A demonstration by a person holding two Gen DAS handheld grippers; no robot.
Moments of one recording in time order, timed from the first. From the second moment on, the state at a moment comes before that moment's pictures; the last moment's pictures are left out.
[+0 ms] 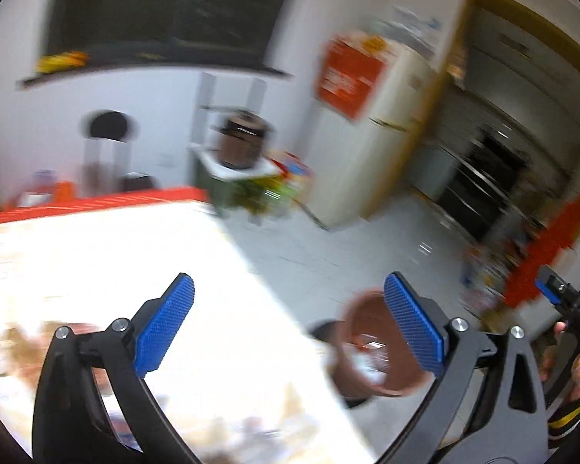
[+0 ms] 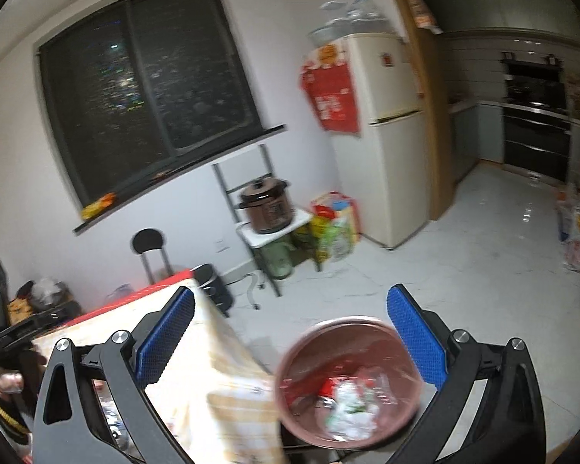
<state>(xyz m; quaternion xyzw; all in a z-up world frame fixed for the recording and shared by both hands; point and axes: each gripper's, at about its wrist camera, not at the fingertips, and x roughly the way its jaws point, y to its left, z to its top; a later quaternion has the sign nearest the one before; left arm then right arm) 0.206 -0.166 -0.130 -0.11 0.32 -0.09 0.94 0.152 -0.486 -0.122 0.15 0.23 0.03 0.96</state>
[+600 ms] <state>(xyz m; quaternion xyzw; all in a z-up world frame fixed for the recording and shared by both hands) -0.005 0.158 -0.129 -0.20 0.30 0.22 0.91 0.180 -0.273 -0.121 0.10 0.30 0.16 0.93</state>
